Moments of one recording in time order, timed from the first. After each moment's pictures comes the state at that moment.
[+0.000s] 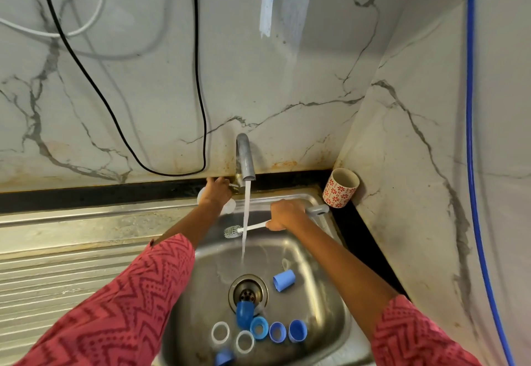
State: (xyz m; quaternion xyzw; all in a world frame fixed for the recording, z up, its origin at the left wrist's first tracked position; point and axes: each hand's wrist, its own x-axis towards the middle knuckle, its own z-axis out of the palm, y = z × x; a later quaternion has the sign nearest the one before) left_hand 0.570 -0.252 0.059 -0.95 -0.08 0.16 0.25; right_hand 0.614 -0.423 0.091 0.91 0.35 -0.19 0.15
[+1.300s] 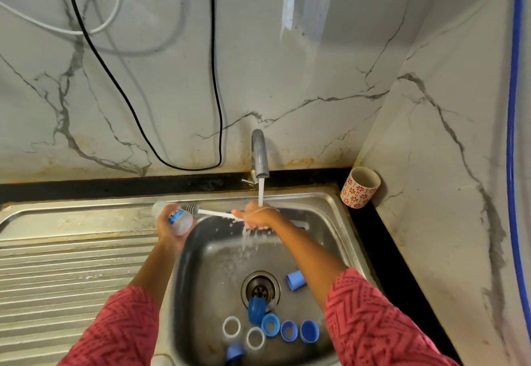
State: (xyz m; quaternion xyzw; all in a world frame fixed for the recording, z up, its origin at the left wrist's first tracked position) left_hand 0.454 -0.211 0.005 0.21 0.43 0.27 0.83; right_hand 0.613 -0.352 0.023 0.85 0.33 -0.37 -0.16
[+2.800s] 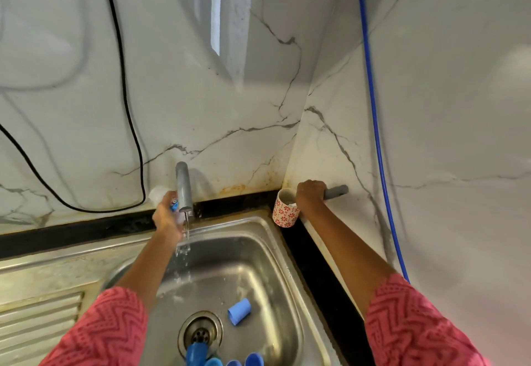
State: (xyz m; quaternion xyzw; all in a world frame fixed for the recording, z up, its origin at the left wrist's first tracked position) left_hand 0.606 -0.281 0.065 0.35 0.40 0.20 0.83; right_hand 0.720 -0.528 0.157 0.95 0.11 -0.05 0.27
